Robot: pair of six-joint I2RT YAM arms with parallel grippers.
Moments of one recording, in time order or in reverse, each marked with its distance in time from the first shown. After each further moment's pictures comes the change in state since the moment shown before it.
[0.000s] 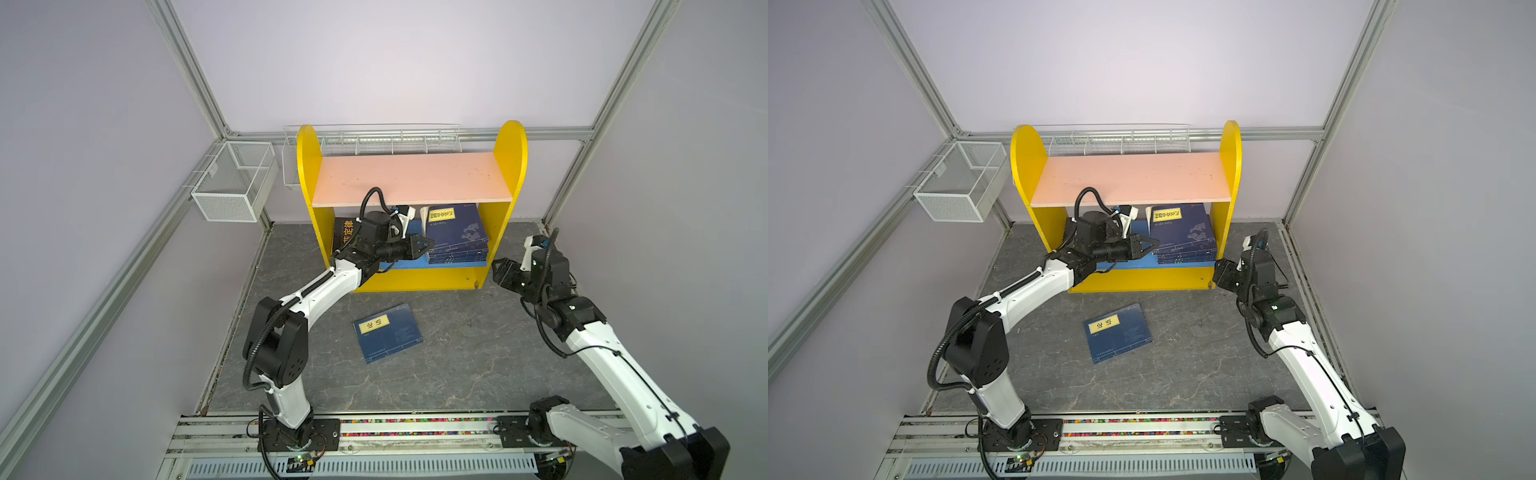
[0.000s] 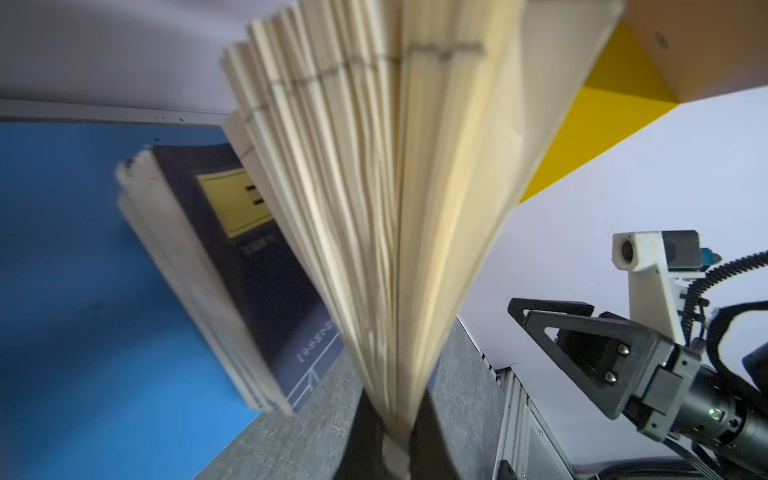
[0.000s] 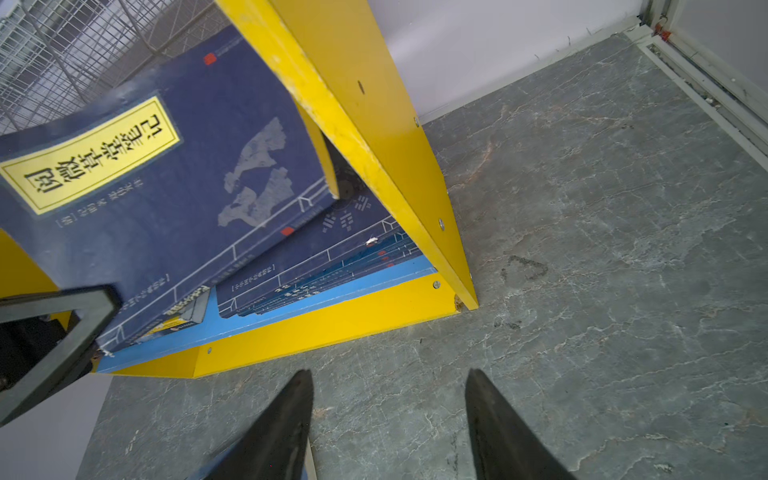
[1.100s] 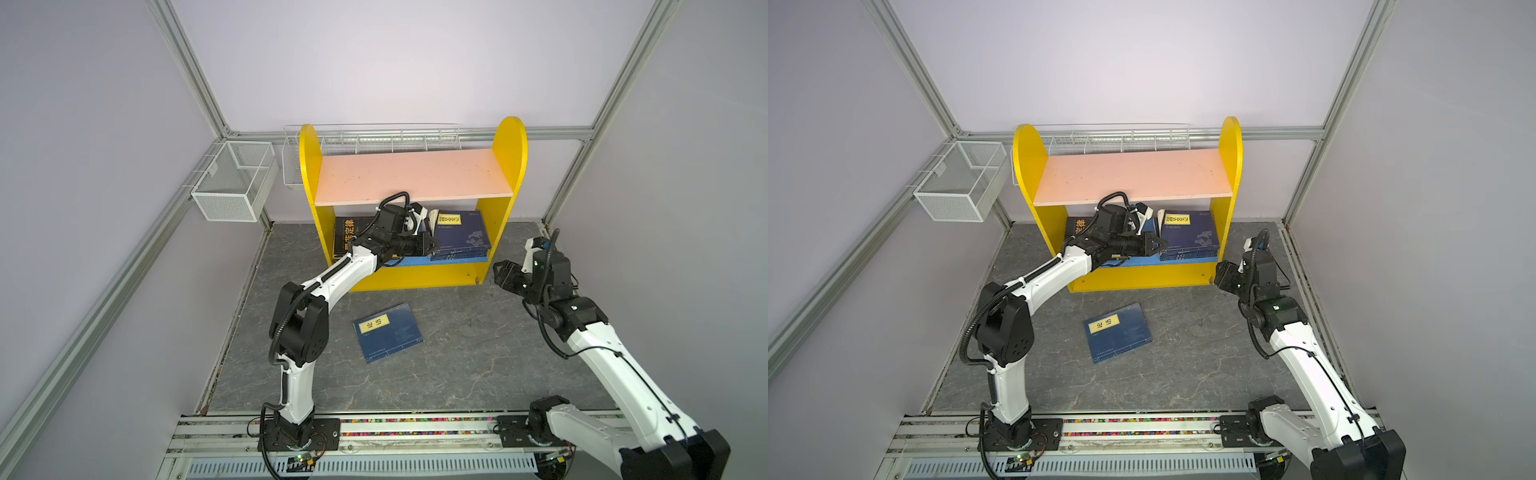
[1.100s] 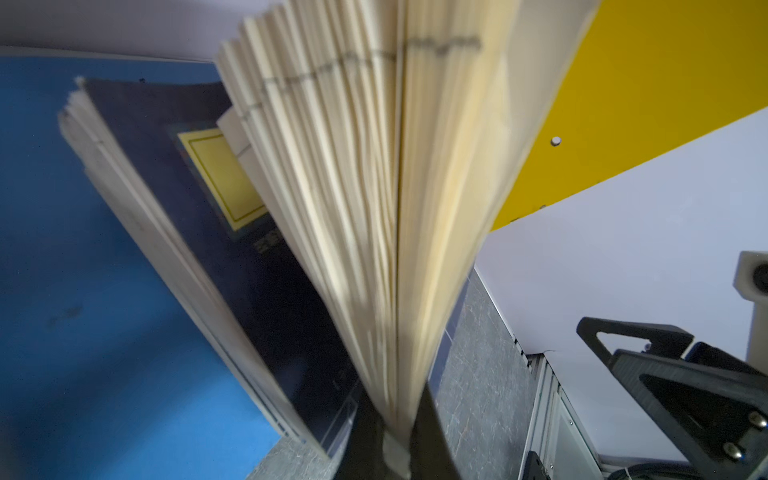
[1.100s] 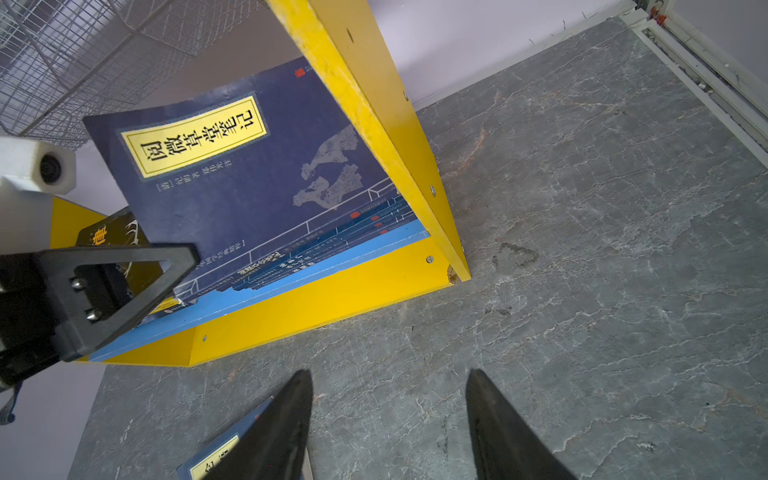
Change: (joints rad) left arm -0.009 0.181 0.241 -0.217 -0.051 0.058; right arm -0.013 -0.005 -0.001 -0.033 -0.023 -0.007
